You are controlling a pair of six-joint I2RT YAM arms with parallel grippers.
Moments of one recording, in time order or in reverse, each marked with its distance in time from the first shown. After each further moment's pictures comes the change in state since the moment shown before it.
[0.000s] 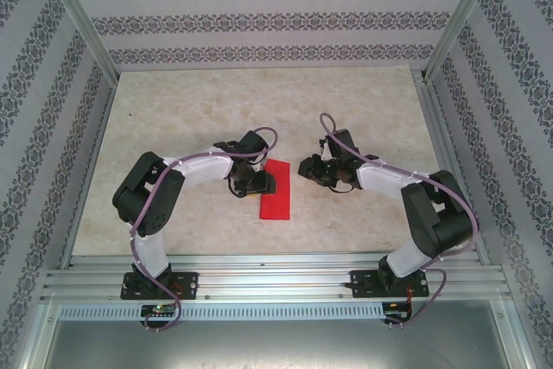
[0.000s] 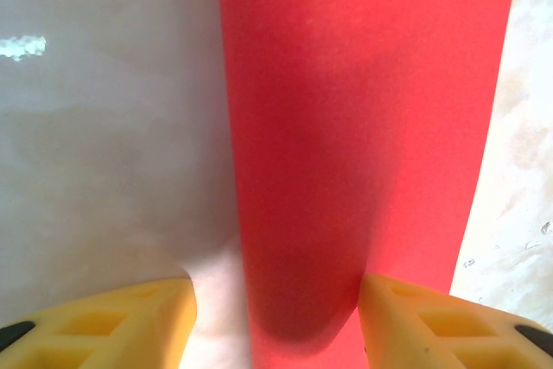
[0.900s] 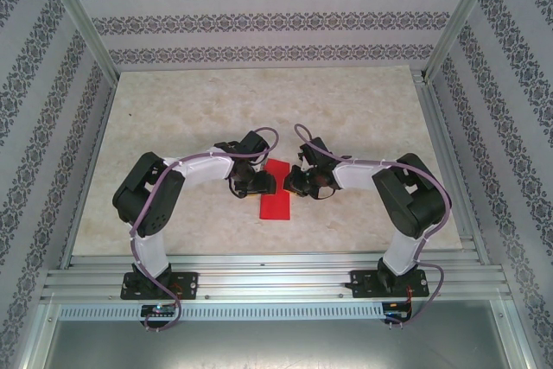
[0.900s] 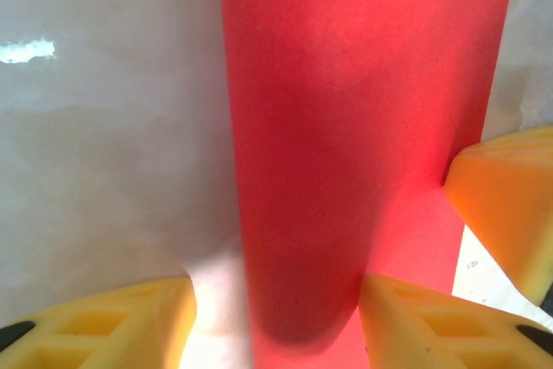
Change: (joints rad) left arm -0.007 -0.006 0.001 -0.003 -0.015 0.000; right arm 0.137 0.195 0.082 -0.016 -0.011 0.101
